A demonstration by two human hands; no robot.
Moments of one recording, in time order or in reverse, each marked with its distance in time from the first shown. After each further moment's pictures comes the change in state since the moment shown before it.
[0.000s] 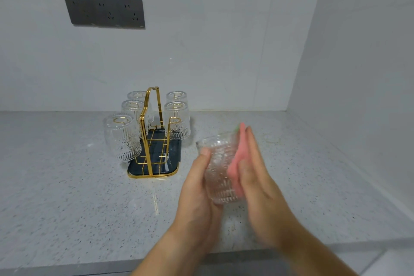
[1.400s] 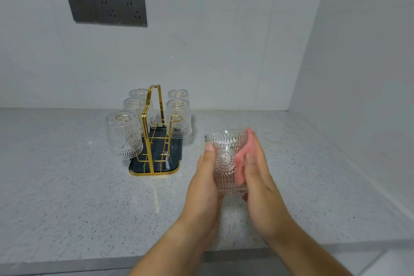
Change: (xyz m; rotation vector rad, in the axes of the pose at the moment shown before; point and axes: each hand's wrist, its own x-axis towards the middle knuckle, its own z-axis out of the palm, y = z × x) left_hand 0.010 -0.004 0.001 0.207 0.055 -0.014; right_hand 0.009 0.015 0.005 0.140 0.126 0.109
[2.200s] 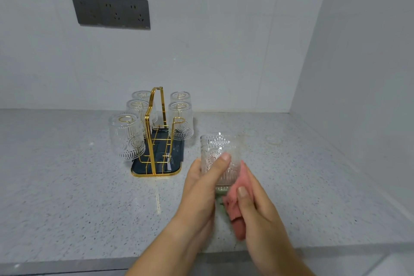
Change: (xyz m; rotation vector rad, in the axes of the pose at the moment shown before) left_hand 0.007 -0.010 -0.019 -0.028 0.047 0.008; right_hand -0.032 0.022 0.008 0.024 0.052 0.090
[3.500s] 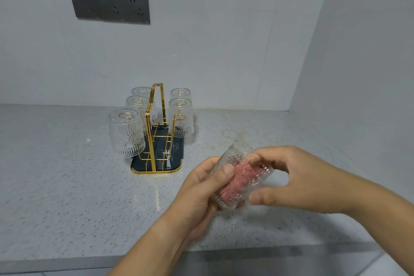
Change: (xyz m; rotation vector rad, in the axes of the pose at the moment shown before) left_hand -0.004 0.010 -0.020 -0.021 -0.272 -0.086; right_hand 0.049 -0.095 -0.069 -0.654 -0.602 -0.108
